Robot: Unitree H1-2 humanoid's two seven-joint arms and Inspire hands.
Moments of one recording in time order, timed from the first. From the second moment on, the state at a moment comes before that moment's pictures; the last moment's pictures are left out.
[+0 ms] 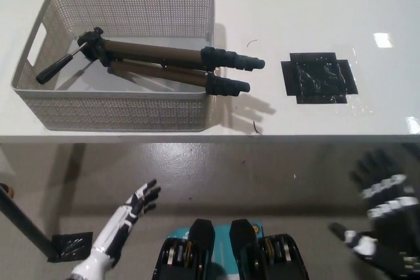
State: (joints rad) left_arm -0.15 0.19 -0.05 0.46 -0.01 -0.41 -0.24; right_arm 0.13 0.06 -0.11 -0.29 0.37 -0.02 0.35
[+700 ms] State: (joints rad) left_arm -0.17 0.18 -0.05 0.45 -0.01 -0.42 -0.22; right_arm 0.00 -0.02 -0.03 0.17 0.30 -0.12 0.35
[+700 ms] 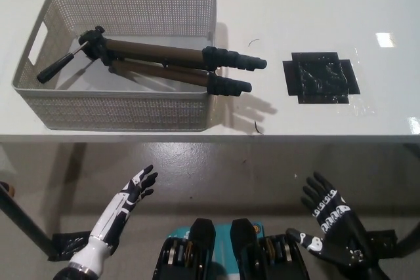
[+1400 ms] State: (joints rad) left_arm -0.19 0.18 -0.05 0.45 -0.01 -0.41 -0.22; right_arm -0.05 -0.06 0.02 0.22 0.10 -0.13 0.25
